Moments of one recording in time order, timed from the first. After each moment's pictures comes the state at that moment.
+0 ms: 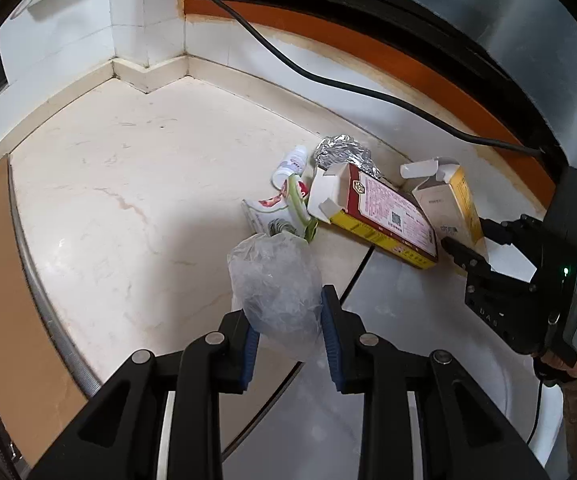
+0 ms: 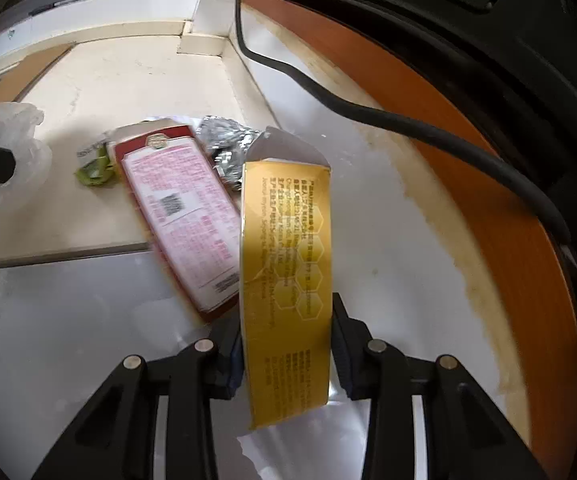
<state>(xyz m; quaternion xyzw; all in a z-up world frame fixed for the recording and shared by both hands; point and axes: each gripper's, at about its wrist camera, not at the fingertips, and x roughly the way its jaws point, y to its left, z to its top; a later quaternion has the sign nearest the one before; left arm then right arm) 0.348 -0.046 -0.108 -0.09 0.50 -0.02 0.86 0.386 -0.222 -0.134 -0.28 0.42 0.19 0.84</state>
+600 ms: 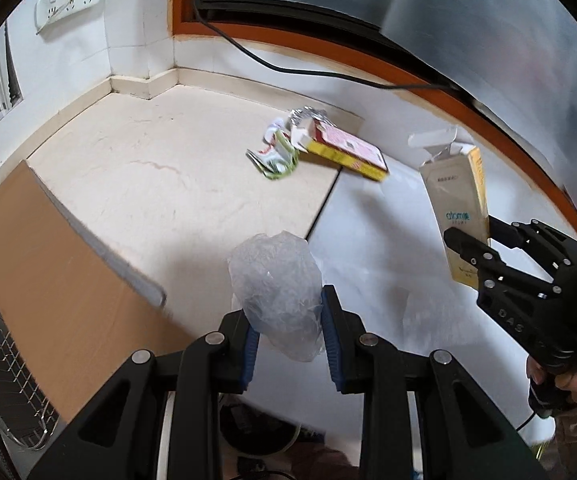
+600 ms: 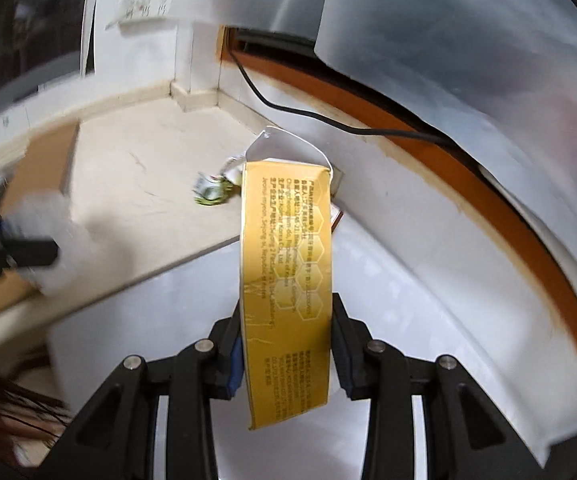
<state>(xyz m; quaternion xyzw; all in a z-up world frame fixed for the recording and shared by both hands) 0.217 -0.012 -0.079 -0.03 0.48 -0.10 0.87 0.232 -0.182 -0.064 -0.12 0.42 0.11 0.90</state>
